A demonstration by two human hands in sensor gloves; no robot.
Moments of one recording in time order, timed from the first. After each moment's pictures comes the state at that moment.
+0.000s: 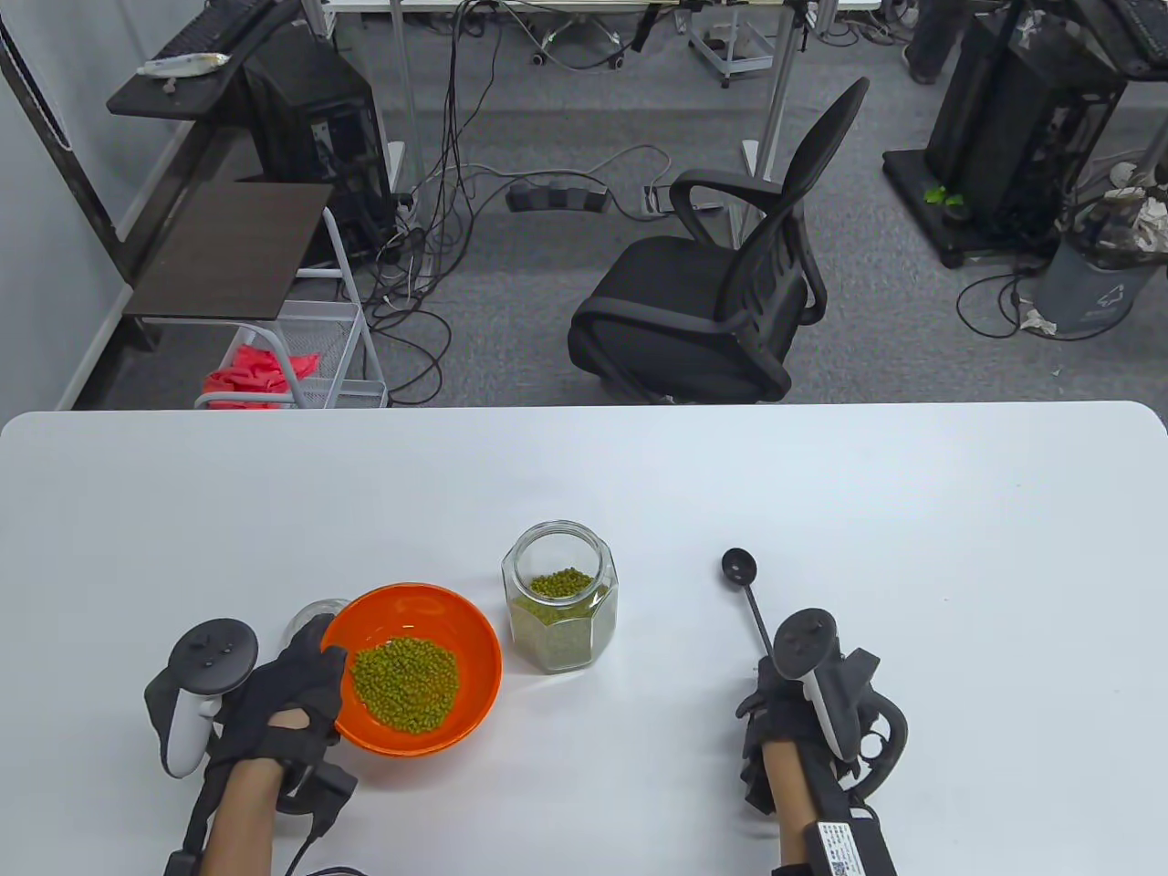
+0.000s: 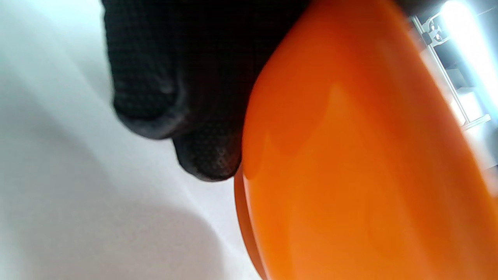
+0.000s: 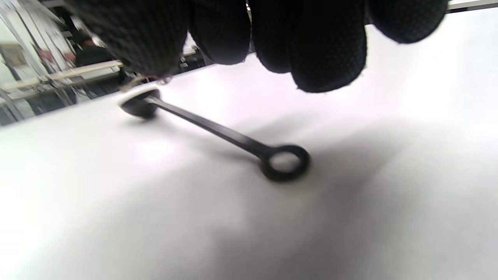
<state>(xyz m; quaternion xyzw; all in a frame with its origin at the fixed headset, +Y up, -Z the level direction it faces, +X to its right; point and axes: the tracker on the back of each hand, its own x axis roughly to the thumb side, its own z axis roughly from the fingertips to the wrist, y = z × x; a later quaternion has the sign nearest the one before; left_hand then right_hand) -0.338 -0.719 -0.318 -0.11 0.07 0.45 0.88 0.182 -0.728 -0.309 -0.28 -0.01 0.95 0.16</state>
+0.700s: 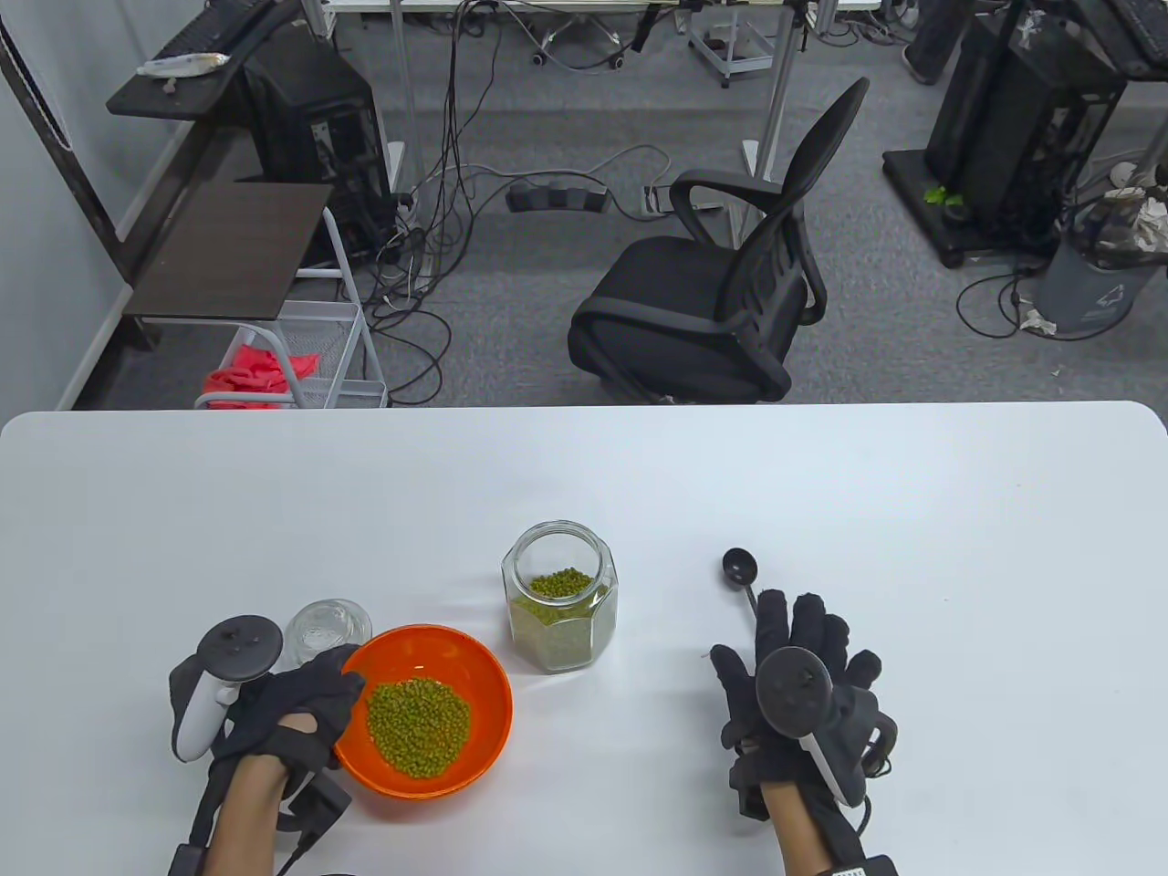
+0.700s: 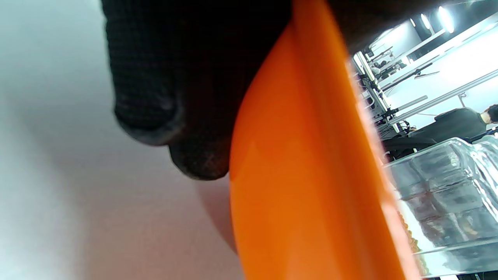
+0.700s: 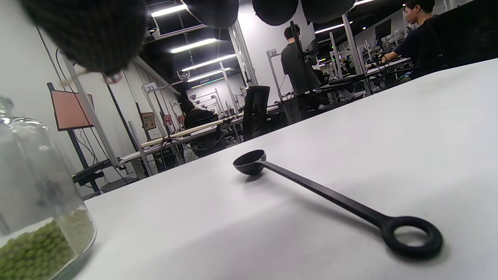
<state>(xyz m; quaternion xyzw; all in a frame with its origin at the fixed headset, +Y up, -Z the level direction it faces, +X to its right) -0.332 -0.741 -0.326 -0.22 0.05 0.43 0.88 0.159 -0.706 -0.282 -0.12 -0.14 0.96 0.19</state>
